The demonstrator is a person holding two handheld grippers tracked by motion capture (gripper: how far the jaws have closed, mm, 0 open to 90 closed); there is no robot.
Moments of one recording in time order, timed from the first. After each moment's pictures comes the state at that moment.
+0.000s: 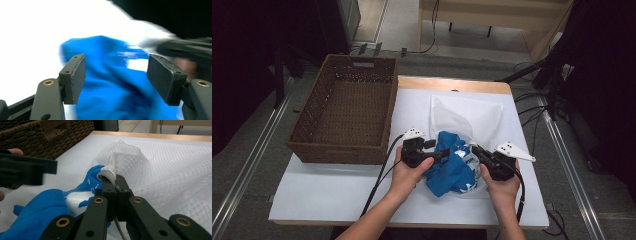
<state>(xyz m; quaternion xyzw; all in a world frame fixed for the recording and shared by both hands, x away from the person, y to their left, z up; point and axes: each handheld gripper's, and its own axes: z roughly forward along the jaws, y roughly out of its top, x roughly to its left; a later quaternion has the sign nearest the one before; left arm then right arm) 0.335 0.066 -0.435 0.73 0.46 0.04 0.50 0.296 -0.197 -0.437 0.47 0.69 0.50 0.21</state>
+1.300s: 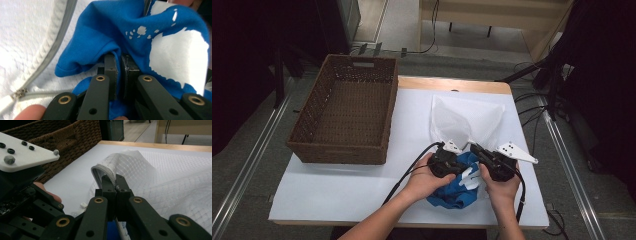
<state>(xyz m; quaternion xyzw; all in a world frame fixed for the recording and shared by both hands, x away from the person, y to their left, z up) 0.325 -0.004 -0.449 0.87 0.29 -0.02 0.41 0.291 -0.195 -0.430 0.45 0.68 0.54 0.21</state>
